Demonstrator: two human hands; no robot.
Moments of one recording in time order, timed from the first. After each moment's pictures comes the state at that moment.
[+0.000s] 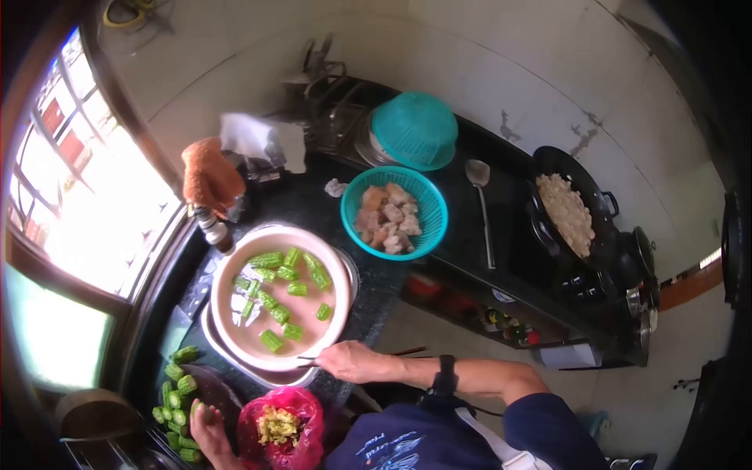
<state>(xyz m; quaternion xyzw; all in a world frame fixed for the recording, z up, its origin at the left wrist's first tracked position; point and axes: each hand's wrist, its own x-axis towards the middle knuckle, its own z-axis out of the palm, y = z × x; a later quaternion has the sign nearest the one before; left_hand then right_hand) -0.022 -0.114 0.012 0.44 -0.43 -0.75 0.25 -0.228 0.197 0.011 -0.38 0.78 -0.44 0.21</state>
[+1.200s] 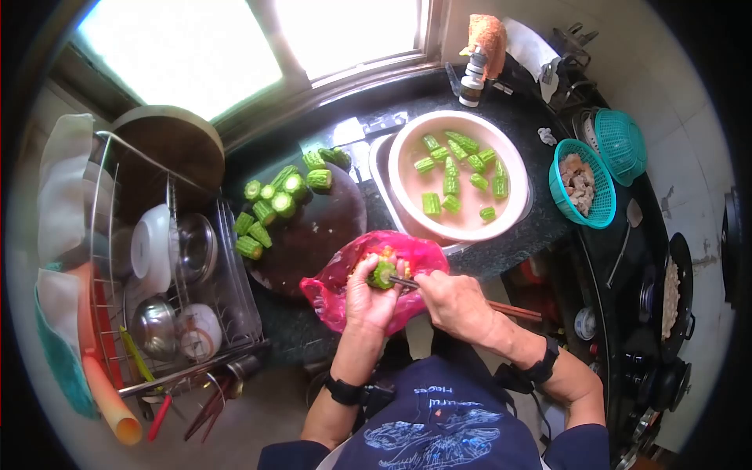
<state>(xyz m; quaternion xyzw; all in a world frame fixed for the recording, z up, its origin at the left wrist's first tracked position) -0.003 0.016 0.019 0.36 0.06 -0.90 0.24 -0.102 0.143 0.086 -0.57 0.77 -0.22 0.15</state>
